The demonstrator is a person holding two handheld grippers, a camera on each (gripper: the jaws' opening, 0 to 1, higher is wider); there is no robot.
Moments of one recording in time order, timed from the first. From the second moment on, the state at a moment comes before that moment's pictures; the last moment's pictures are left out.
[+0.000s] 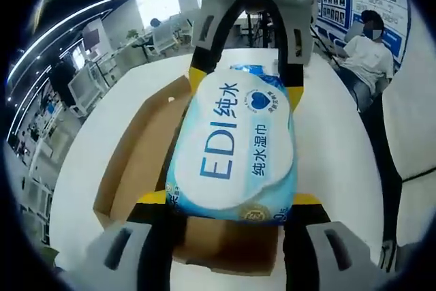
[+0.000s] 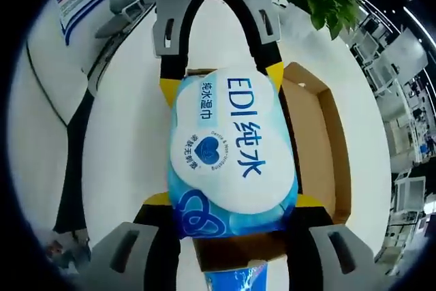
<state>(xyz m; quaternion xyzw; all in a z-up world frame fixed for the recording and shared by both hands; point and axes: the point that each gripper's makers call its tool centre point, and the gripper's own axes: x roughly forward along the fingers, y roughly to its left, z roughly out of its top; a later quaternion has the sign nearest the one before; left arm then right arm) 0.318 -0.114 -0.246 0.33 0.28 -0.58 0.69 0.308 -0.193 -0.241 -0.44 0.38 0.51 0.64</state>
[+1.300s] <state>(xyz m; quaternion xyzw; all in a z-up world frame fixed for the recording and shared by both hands) 0.247 -0.177 -0.232 0.35 0.30 -0.56 0.68 0.239 -0.255 -0.229 -0.41 0.35 0.53 0.66</state>
